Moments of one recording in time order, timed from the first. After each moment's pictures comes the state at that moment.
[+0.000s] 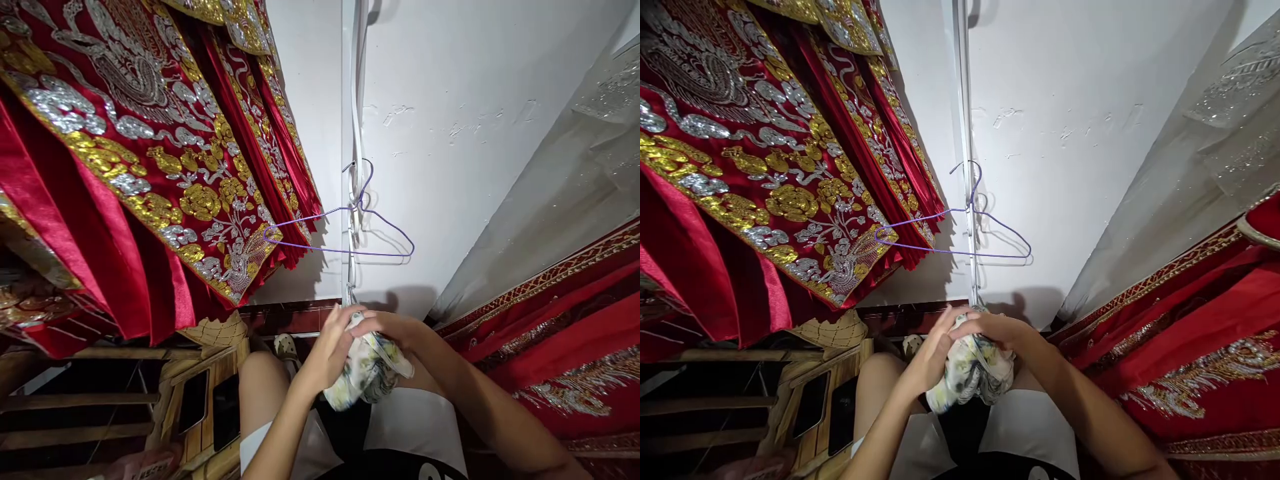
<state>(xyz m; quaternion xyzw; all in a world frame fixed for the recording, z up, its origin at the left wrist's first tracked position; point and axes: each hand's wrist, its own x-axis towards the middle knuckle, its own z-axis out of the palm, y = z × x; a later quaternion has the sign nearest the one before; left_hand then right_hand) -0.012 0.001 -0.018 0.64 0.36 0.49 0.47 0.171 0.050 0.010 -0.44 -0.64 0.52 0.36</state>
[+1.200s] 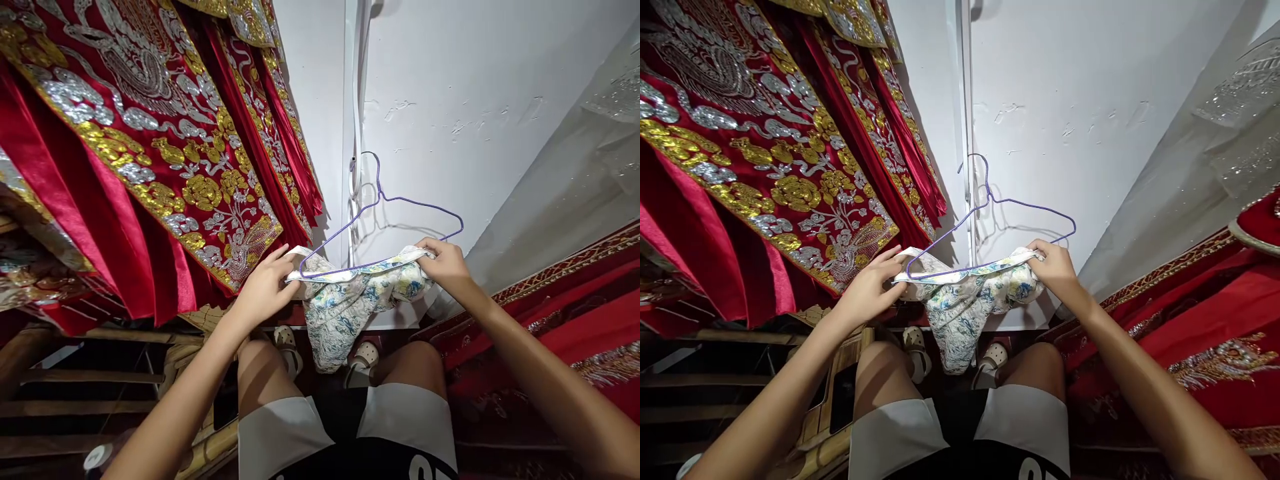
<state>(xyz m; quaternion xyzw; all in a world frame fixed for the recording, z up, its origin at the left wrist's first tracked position) -0.090 0.066 0.081 0.72 0.44 0.46 0.27 0.289 0.096 0.060 -0.58 -0.67 0.12 0.45</state>
